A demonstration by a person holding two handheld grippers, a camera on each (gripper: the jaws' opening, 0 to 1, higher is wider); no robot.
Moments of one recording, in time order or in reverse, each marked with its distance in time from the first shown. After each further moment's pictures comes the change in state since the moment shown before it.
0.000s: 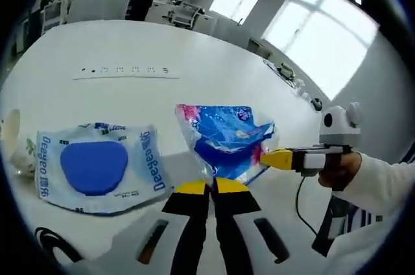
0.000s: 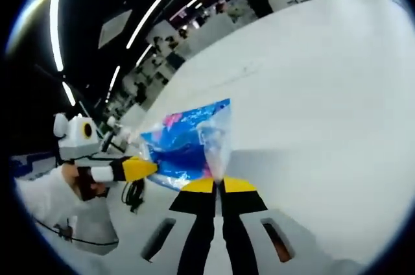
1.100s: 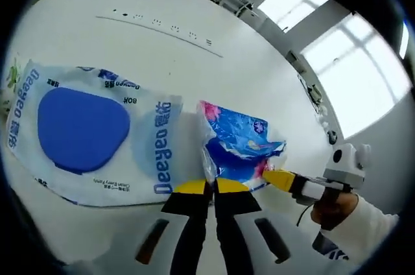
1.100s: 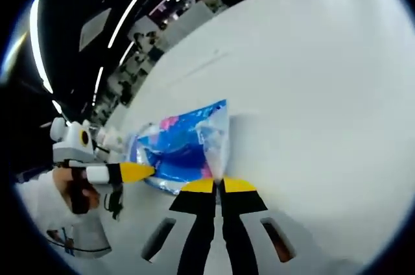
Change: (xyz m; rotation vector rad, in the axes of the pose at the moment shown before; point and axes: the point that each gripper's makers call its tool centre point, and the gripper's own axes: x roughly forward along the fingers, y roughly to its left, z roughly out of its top) left arm 0.046 0.031 -0.021 -0.339 0.051 0.082; right arm 0.034 -0.046 -0.017 0.105 0.059 -0.075
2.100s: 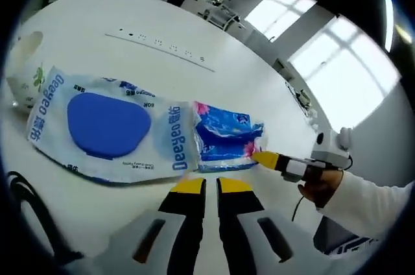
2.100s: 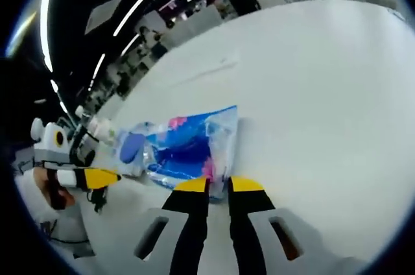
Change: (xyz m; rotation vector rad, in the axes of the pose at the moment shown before) left arm -0.051 0.009 -0.008 0.063 -0.105 -0.052; right arm 0.004 0.007 0.016 -0.193 -0.049 -0.046
